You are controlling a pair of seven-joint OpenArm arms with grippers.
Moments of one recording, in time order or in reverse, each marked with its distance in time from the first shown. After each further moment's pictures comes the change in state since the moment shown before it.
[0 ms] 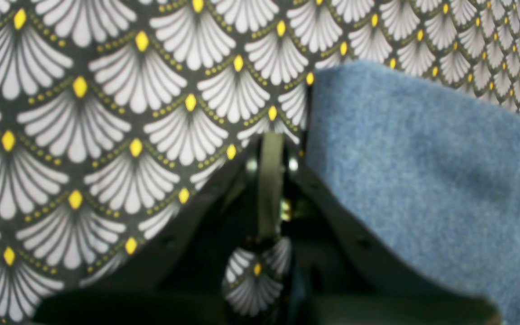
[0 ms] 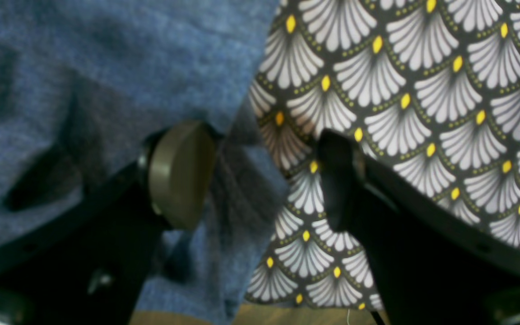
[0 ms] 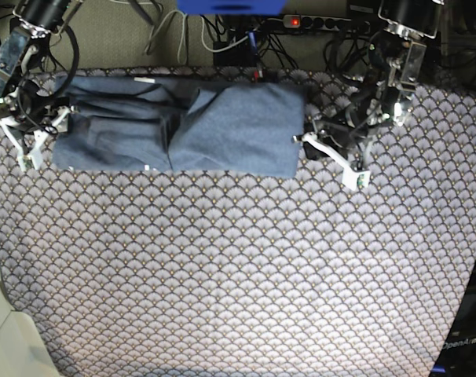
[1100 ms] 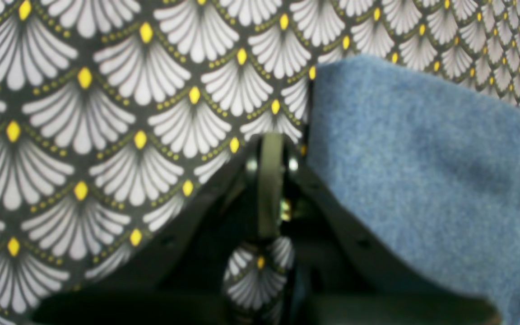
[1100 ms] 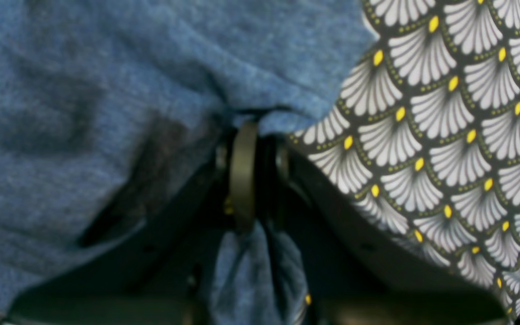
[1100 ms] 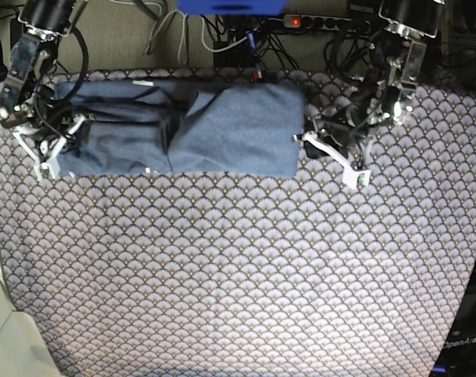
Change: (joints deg) left arm 0.3 -0.1 0.0 0.9 0.0 0.5 0.5; right arm -0.3 -1.0 -9.0 -2.5 -1.7 -2.7 5.2
